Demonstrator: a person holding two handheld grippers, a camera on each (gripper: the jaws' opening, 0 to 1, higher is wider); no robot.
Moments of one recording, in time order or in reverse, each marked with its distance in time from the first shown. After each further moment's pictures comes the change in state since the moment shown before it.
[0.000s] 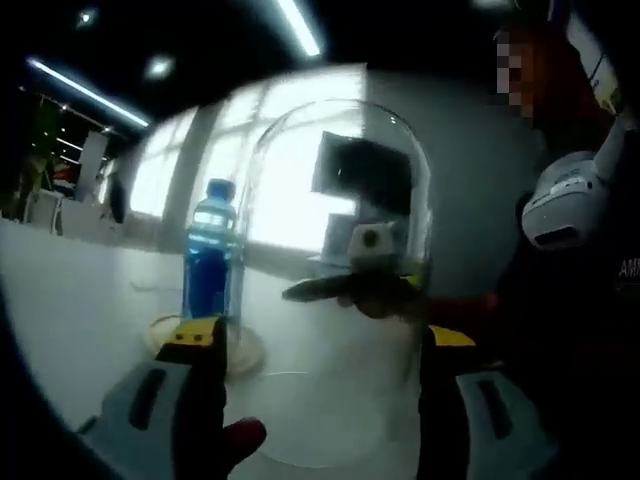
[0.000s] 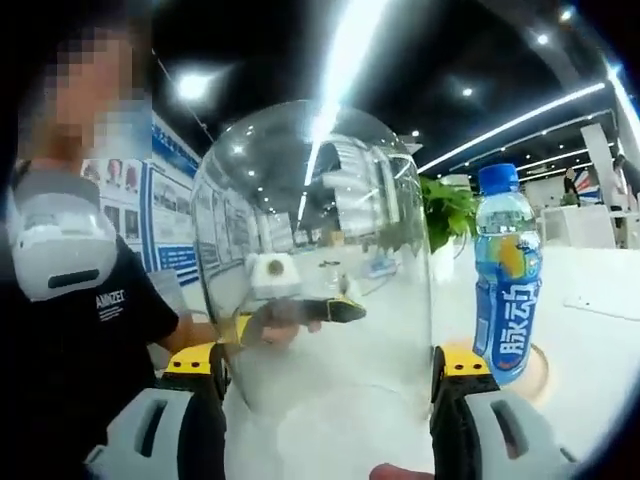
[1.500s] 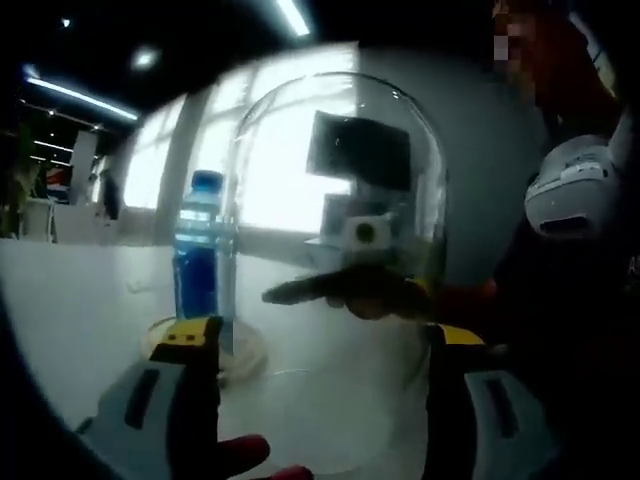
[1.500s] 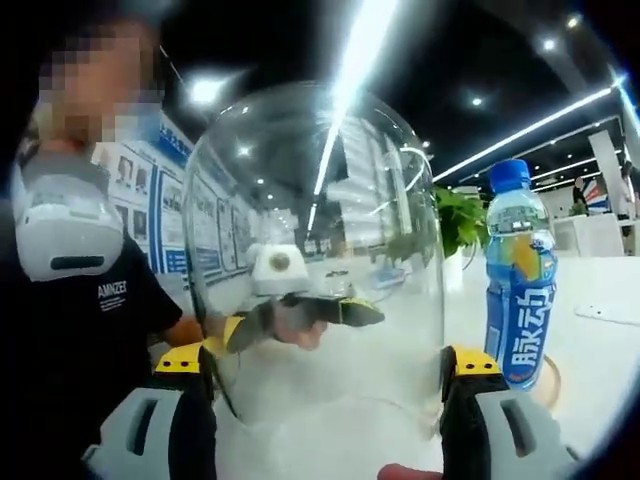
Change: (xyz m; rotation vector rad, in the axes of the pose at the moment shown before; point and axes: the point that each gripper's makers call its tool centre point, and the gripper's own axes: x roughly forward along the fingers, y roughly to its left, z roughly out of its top) left arm 0.019 0.002 0.000 0.022 0.084 -0.031; right arm 0.011 -0.004 -0.002 -0.027 -0.069 0.036
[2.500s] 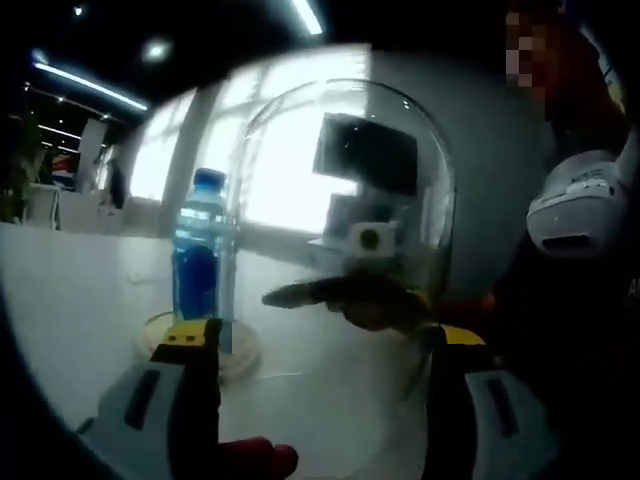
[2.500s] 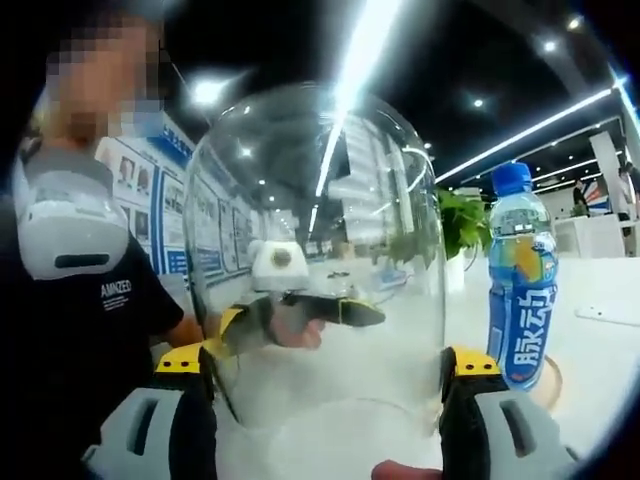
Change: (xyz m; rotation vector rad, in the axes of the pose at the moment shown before) left arm 0.001 -0.005 0.006 -0.048 0.006 0.033; right arm 0.000 0.006 0.002 -0.001 0.006 0.010
